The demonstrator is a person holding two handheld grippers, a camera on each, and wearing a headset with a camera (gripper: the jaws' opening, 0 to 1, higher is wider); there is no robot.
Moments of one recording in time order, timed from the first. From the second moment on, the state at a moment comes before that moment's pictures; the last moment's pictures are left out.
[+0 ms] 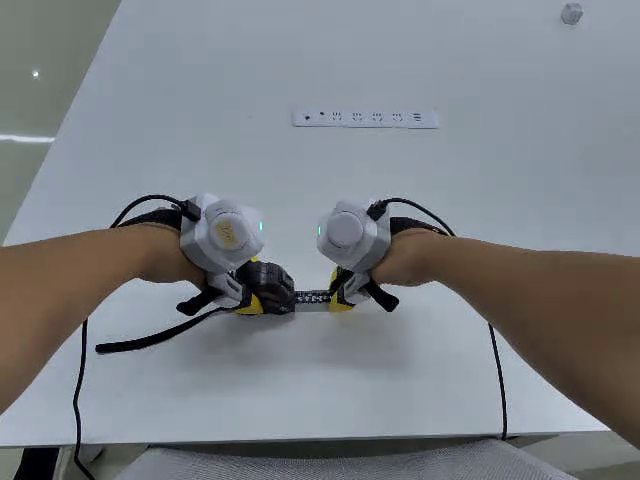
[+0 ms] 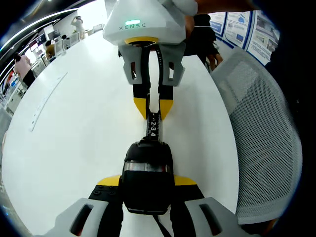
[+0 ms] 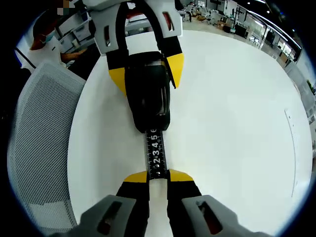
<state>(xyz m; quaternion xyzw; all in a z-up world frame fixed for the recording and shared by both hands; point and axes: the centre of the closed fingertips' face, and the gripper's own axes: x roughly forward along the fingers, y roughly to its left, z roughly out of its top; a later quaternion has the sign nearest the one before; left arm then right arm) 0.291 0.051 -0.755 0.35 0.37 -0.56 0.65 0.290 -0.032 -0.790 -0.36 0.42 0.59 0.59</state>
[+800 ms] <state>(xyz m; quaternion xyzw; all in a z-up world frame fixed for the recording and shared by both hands) 0.291 0.050 -0.756 0.34 0.38 -0.56 0.65 0.292 -0.046 -0.789 -0.36 0.43 0.58 0.59</state>
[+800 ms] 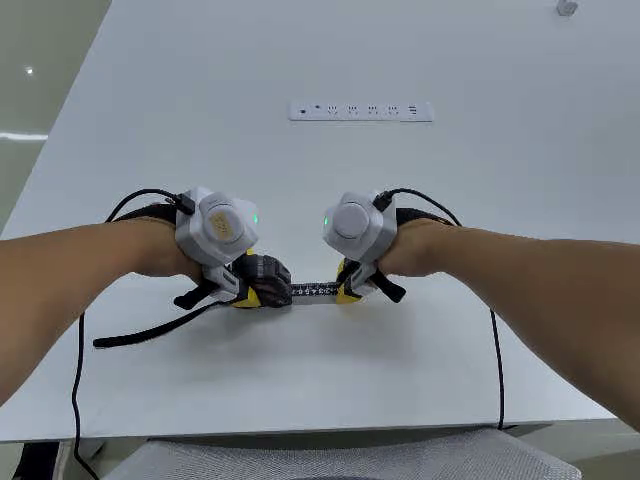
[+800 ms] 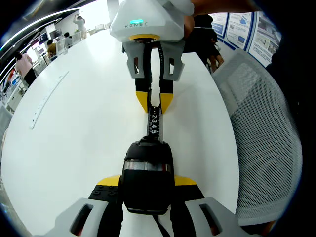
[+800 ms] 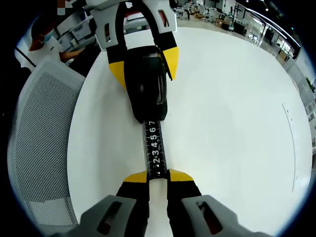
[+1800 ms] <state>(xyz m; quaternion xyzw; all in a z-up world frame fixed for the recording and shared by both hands) 0.292 0.051 -0.756 0.34 0.38 -0.55 0.66 0.295 -0.062 -0.790 -0.36 0.44 0.57 0.59</state>
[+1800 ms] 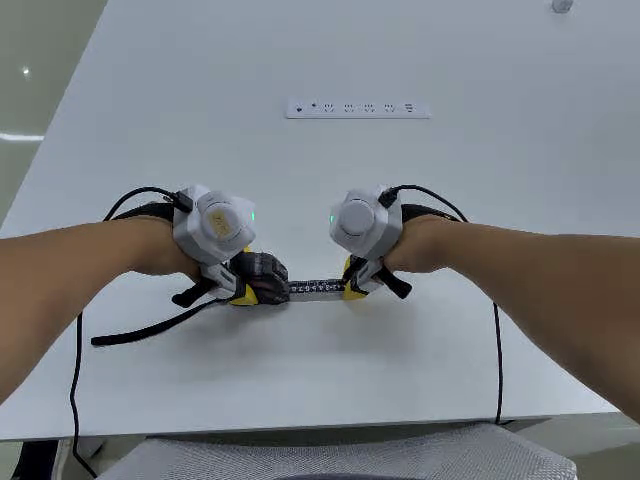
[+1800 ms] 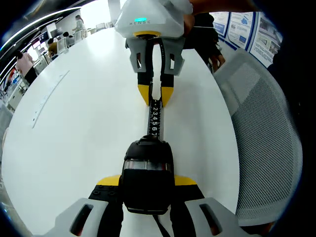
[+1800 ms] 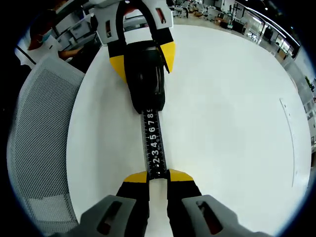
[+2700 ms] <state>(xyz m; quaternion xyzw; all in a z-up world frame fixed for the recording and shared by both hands) 0.293 0.052 -0.759 0.34 0.38 -0.55 0.66 0.297 -0.075 -0.790 -0.37 0.44 0.57 0.59</state>
